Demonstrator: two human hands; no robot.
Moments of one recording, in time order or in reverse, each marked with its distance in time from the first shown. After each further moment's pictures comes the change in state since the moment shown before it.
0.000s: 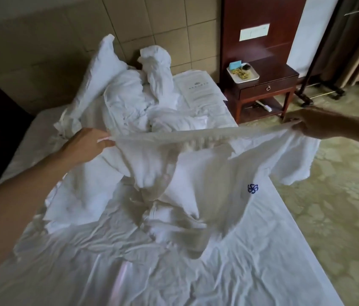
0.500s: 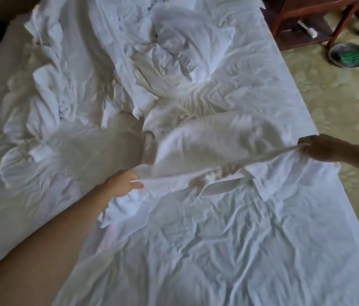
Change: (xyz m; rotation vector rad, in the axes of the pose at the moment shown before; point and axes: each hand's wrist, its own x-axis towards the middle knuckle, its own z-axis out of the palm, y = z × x) left_hand -0.155 -0.097 0.357 -0.167 -0.640 -0.302; right_hand -0.021 -0.088 0.289 0.176 -0.452 0.342
